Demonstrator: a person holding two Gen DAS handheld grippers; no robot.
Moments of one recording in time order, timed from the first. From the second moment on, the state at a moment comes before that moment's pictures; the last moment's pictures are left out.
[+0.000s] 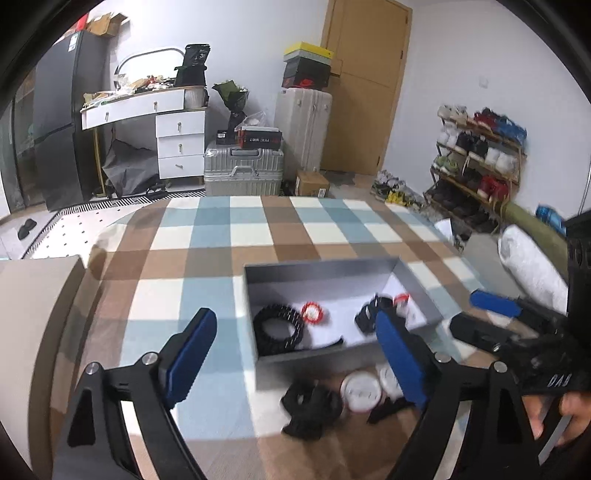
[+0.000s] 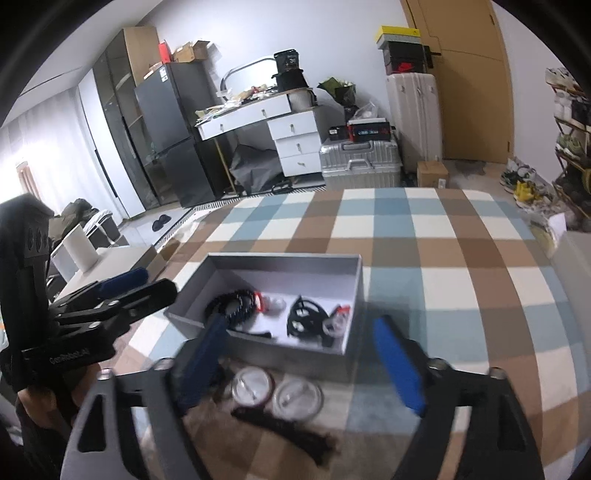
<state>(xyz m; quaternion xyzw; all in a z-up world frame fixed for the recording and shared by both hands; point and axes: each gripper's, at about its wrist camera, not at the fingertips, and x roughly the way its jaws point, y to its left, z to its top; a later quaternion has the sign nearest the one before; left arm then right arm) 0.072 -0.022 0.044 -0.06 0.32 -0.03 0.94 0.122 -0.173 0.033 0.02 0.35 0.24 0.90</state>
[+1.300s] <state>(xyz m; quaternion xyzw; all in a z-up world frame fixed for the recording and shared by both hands) 0.028 -0.002 0.003 -0.05 0.39 0.01 0.92 0.090 -0.144 -0.031 -0.04 0.47 0.23 0.85</state>
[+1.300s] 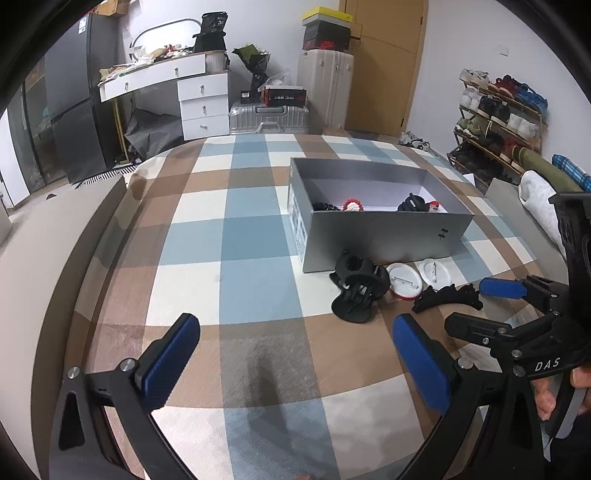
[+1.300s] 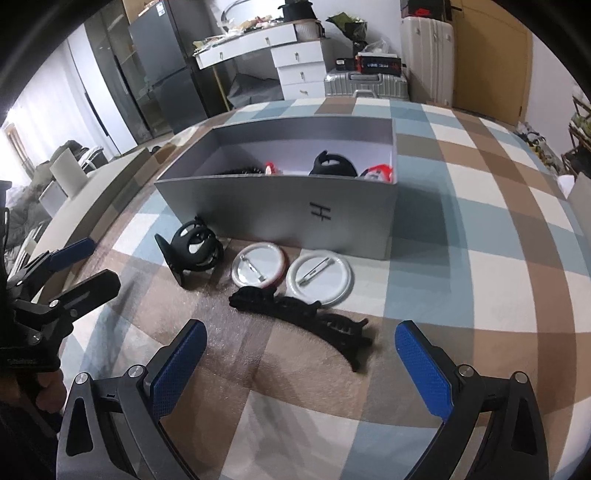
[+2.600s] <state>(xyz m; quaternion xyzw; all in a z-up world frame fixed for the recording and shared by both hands) 0.026 0.010 -0.003 -0.09 0.41 0.01 0.91 0.082 -0.124 -0.027 -0.07 0.44 0.19 0.87</state>
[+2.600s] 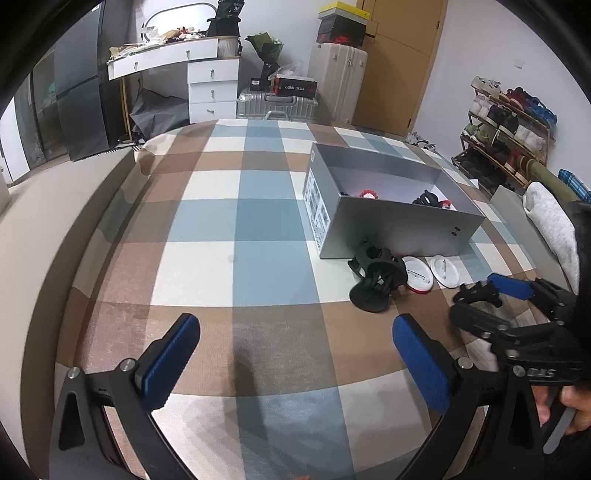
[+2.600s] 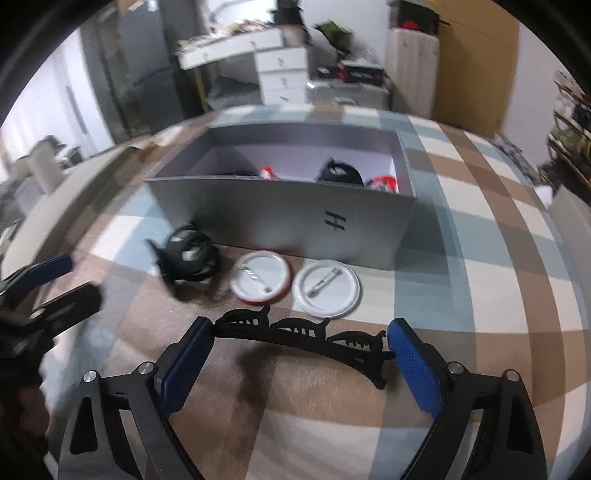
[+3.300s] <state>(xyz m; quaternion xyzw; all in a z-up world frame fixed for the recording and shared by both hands) 0.066 -0.023 -0.017 -0.06 0.44 0.00 0.89 0.074 -0.177 0.003 0.00 0.41 0.24 0.88</state>
